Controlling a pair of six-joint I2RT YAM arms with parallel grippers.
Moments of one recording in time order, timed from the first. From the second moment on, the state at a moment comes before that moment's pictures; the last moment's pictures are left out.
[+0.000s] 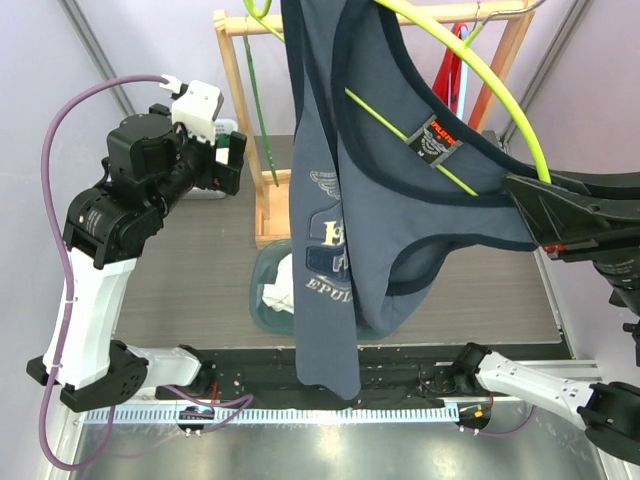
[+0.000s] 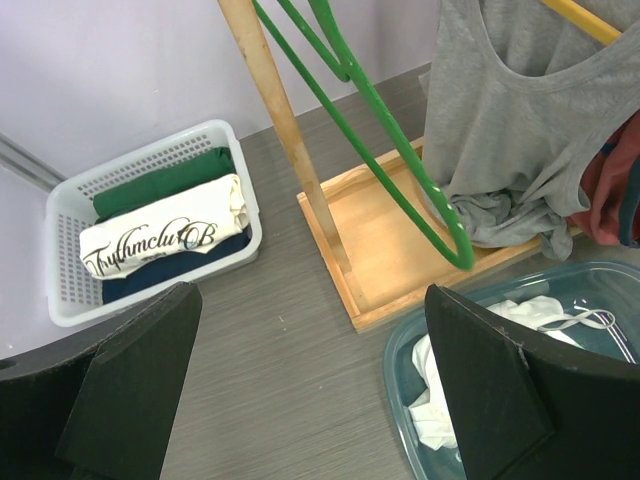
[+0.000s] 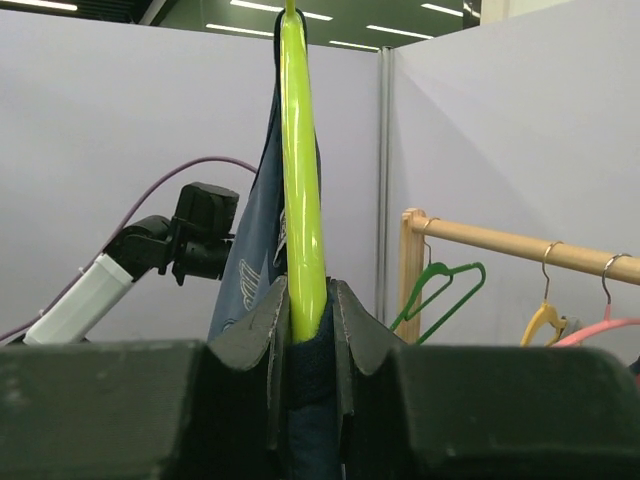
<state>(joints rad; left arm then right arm) -0.54 1.29 2.05 -1.05 -0.26 0.10 0.83 0.80 1.76 -0.32 -0.13 0.12</state>
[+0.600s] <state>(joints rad) -0.54 1.28 2.05 -1.05 -0.26 0.10 0.83 0.88 1.79 -0.38 -0.05 0.05</state>
